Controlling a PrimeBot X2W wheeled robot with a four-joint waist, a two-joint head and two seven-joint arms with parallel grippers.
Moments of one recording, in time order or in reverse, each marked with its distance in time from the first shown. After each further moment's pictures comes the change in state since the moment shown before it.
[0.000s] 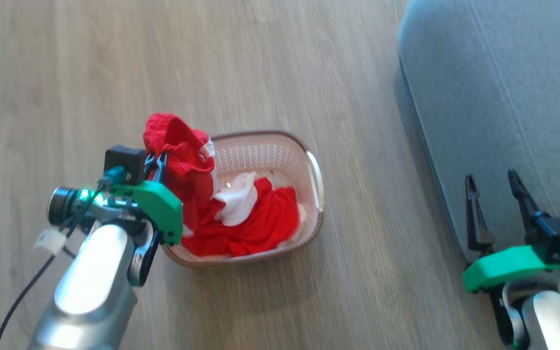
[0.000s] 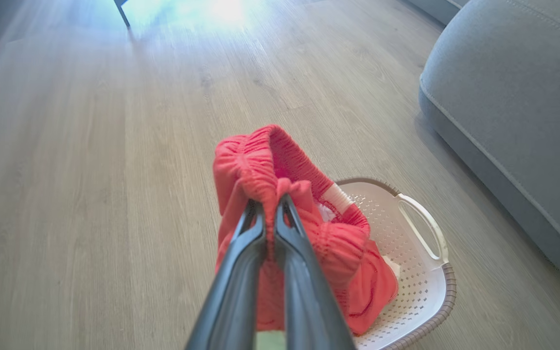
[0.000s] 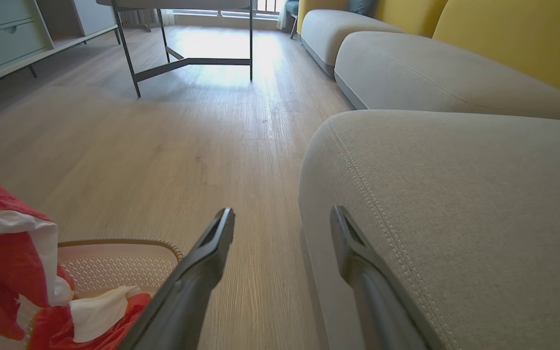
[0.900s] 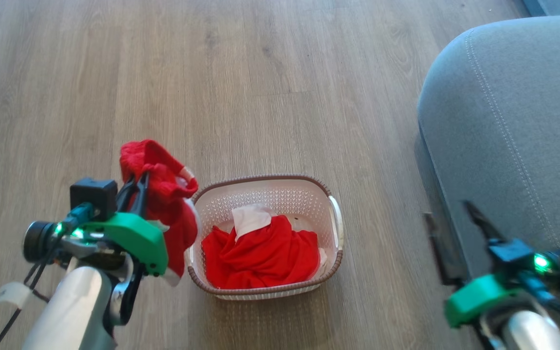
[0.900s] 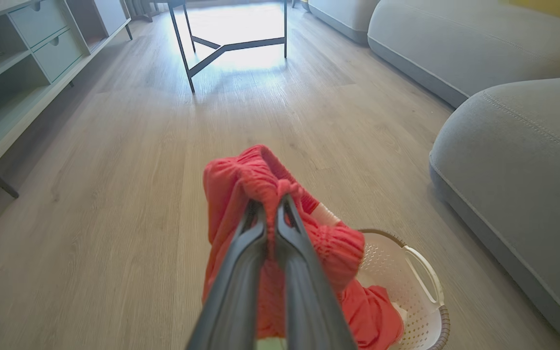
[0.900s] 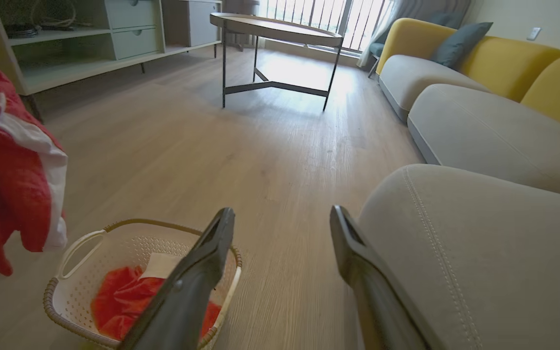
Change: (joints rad) left arm 0.251 0.099 0.062 -0.406 -0.070 0.085 0.076; right arm 0.042 -0.137 0.219 0.014 0.004 0.000 0.000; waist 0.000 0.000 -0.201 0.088
